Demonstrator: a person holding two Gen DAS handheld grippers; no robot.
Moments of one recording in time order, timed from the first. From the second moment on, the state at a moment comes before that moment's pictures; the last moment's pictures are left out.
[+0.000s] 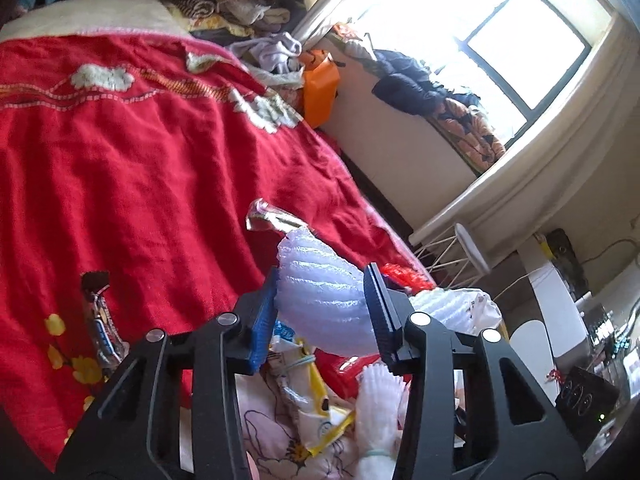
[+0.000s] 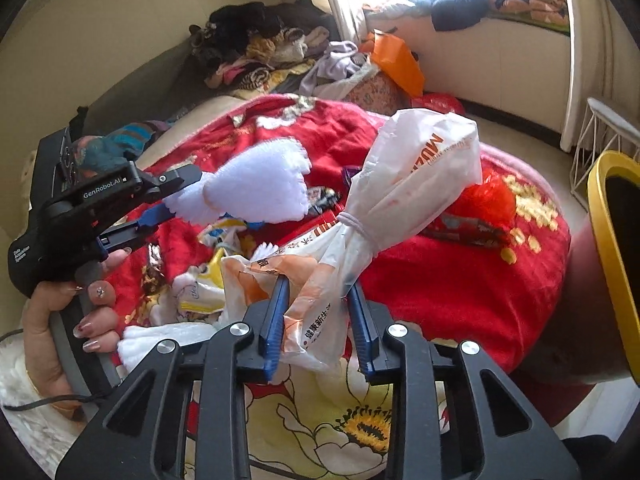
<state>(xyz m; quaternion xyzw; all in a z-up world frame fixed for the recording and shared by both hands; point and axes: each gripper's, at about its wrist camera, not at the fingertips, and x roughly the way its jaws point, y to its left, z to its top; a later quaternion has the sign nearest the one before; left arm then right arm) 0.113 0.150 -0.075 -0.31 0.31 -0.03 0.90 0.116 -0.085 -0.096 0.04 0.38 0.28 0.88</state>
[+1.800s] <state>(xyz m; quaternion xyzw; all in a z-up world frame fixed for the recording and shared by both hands) 0.135 -0.058 0.008 -0.13 0.30 -0.09 0.94 0.120 -0.339 -0.066 0.11 0.31 0.01 0.94</state>
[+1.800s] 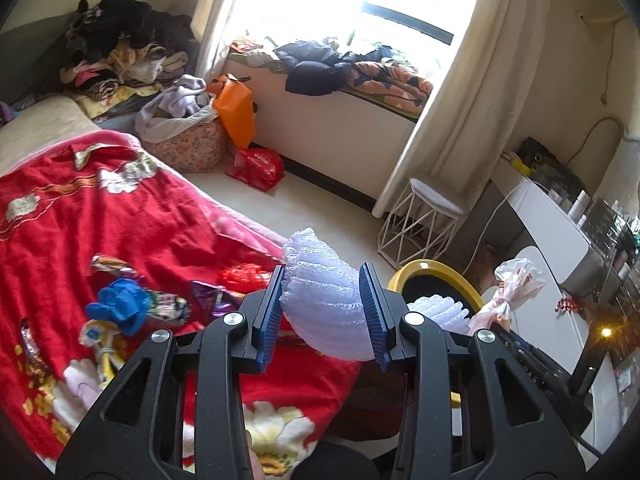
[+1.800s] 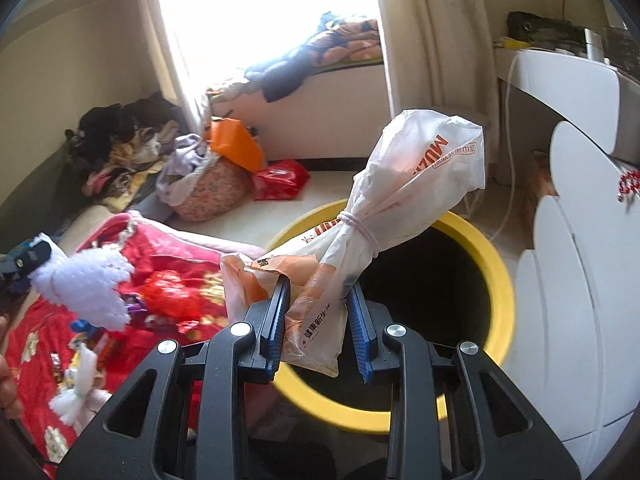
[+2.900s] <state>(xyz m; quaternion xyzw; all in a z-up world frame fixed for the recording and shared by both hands) 0.201 -0.181 -0.017 -0.07 0.33 -0.16 0.93 0.123 -0.389 -0.084 0.16 0.33 -0.02 0.93</state>
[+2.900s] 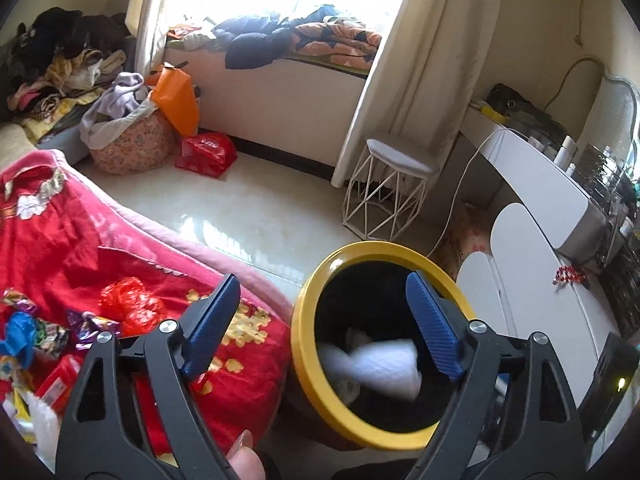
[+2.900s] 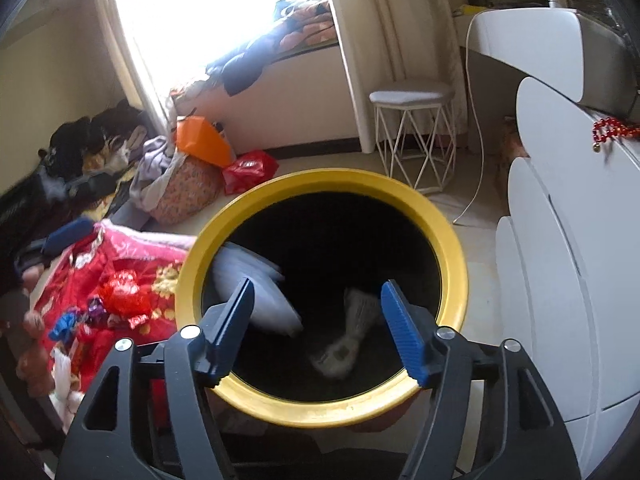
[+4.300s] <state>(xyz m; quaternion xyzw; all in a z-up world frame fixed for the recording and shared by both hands) 0.102 0.004 0.008 -0.13 0.26 -0.04 0.96 0.091 -0.256 -0.027 0.06 0.28 0.09 0.95</state>
